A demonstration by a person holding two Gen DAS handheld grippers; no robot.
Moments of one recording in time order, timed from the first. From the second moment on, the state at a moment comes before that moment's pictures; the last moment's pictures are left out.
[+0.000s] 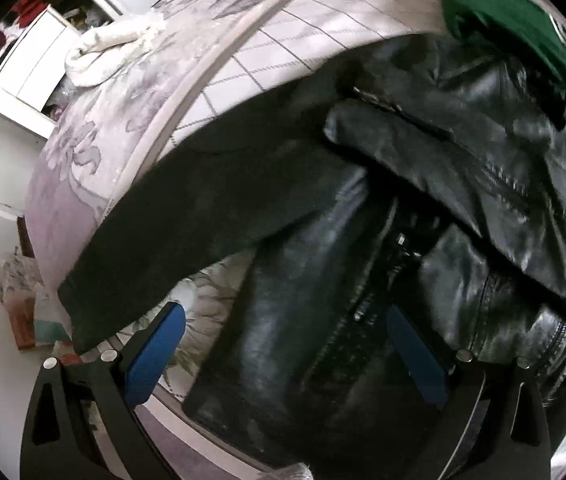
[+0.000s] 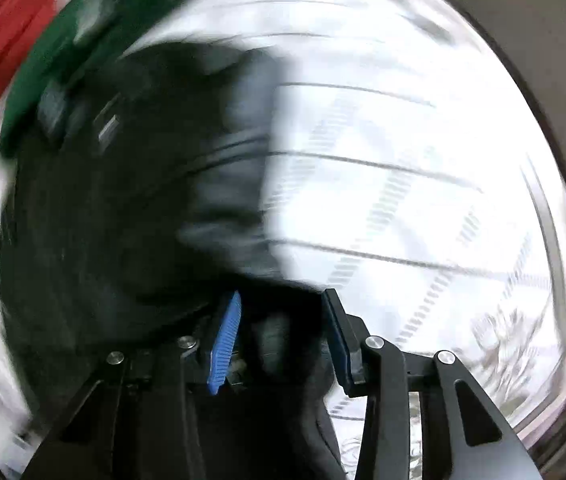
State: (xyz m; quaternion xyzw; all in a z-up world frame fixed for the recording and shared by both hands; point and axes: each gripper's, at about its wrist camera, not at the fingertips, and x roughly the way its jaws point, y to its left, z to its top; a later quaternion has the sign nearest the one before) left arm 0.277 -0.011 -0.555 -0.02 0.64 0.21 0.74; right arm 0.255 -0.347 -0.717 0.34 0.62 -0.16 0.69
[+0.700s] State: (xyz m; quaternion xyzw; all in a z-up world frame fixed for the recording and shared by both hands) left arm 0.200 0.135 -0.571 -0.26 0.63 0.31 0.67; right arm 0.302 -0.231 -0.706 0.06 0.71 -0.07 0.69
